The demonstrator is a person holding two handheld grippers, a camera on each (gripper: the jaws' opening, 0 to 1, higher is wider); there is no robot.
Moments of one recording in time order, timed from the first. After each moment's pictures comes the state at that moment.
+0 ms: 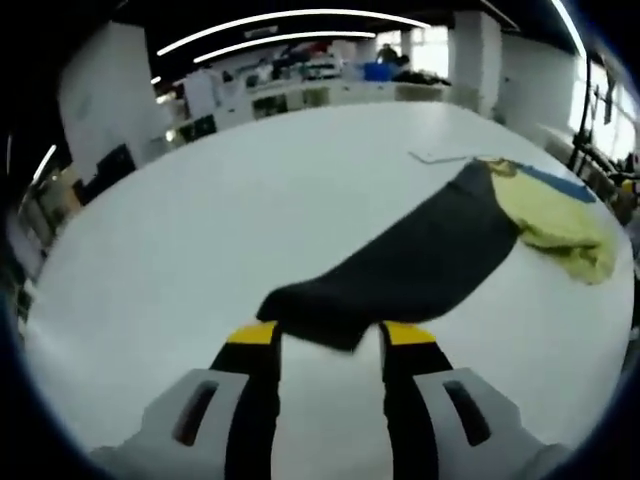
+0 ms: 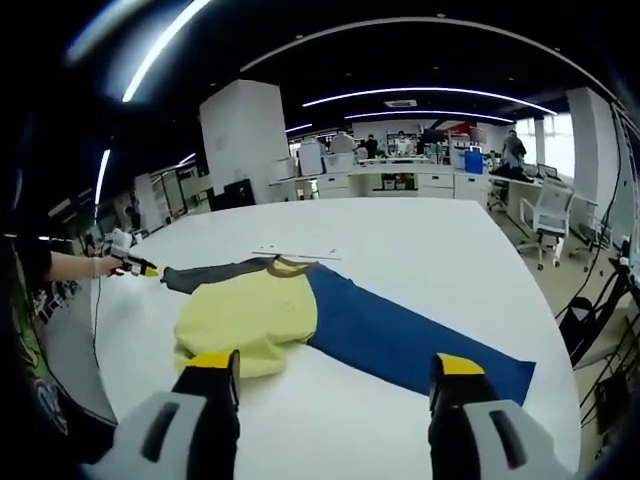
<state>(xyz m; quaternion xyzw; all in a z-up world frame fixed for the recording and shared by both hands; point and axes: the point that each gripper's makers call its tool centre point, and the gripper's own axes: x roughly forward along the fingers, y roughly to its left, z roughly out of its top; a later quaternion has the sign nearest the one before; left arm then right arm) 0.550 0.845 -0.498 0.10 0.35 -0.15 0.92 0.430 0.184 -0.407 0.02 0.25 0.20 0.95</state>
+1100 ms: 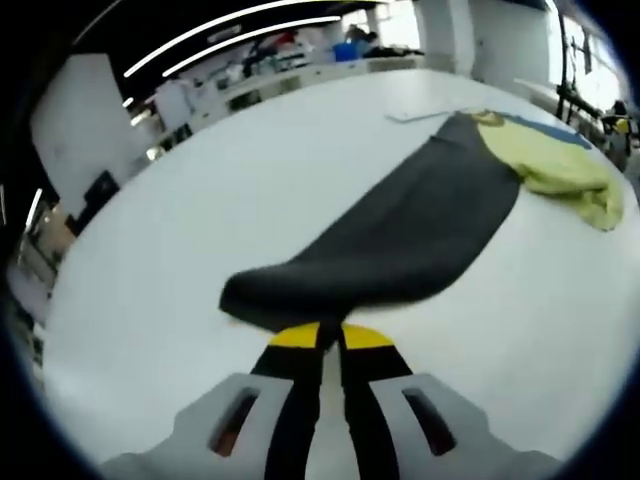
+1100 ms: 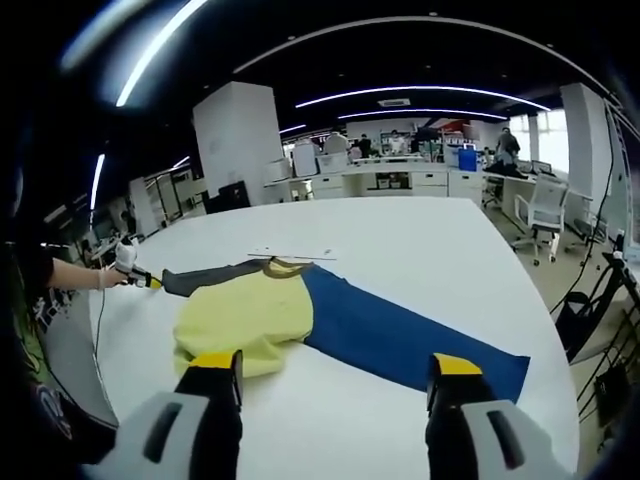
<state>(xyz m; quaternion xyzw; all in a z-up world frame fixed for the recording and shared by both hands) 0.558 0.838 -0.531 0.18 0.37 -0.17 0.90 0.427 0.179 -0.405 0.03 0.26 0.19 0.95</state>
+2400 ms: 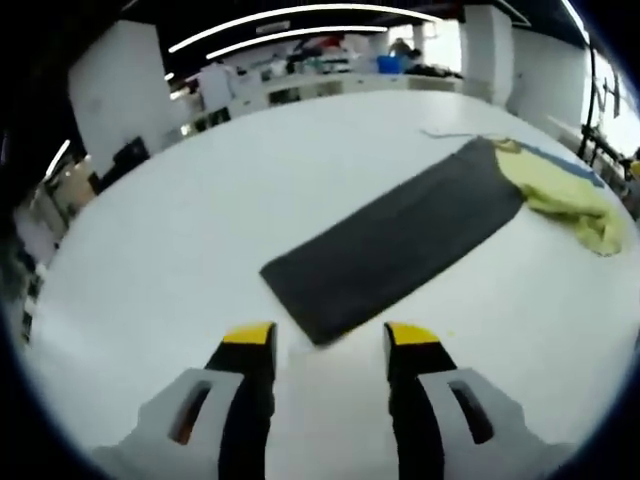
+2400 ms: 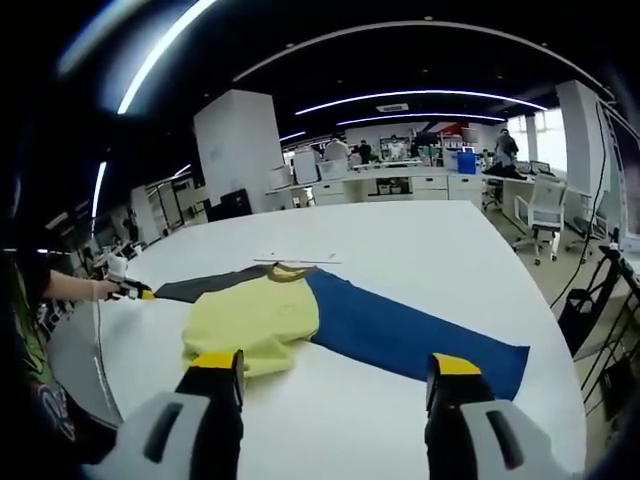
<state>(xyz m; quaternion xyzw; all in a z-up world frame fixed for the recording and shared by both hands) 0.497 0.856 -0.505 0.09 0.36 -0.11 0.92 0.411 0.183 -0.402 0.04 0.24 0.19 0.95</state>
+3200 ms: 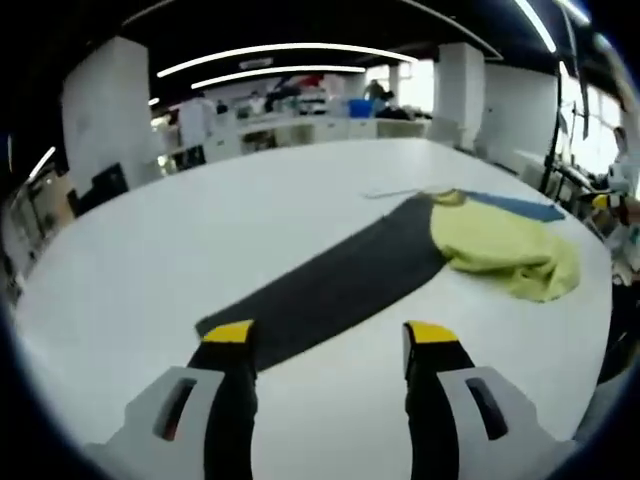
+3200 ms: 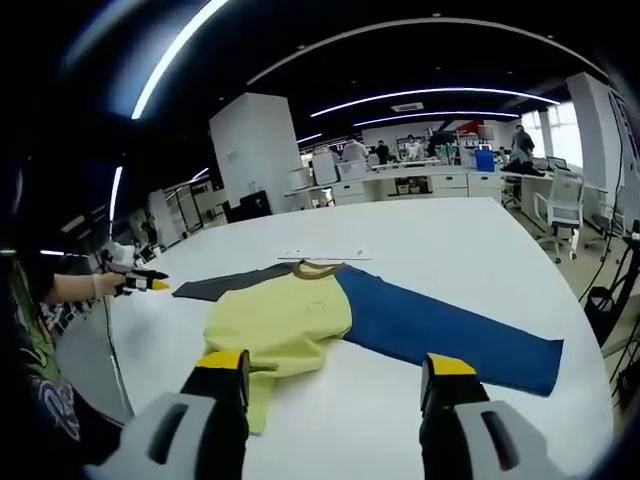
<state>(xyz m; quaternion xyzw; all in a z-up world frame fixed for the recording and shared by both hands) 0.490 0.774 -0.454 0.07 0.28 -0.18 0.94 0.403 0.225 -0.416 0.06 0.24 0.24 0.94</state>
